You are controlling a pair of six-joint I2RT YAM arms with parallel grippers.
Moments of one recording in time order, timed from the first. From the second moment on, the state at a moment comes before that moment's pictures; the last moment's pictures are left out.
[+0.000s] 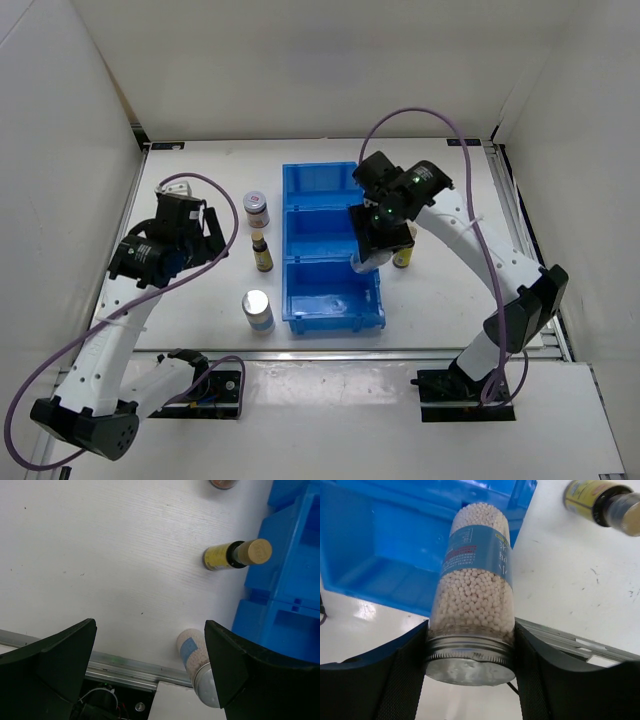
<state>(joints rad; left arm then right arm) -0.31 0.98 1.19 -1.10 -0.33 -0.47 0.72 1.62 1.77 -1.40 0.01 0.39</state>
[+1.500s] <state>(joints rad) -0.37 0.99 1.24 -1.20 -0.16 -0.46 0.80 1.89 1.71 -1.37 -0.10 0.40</state>
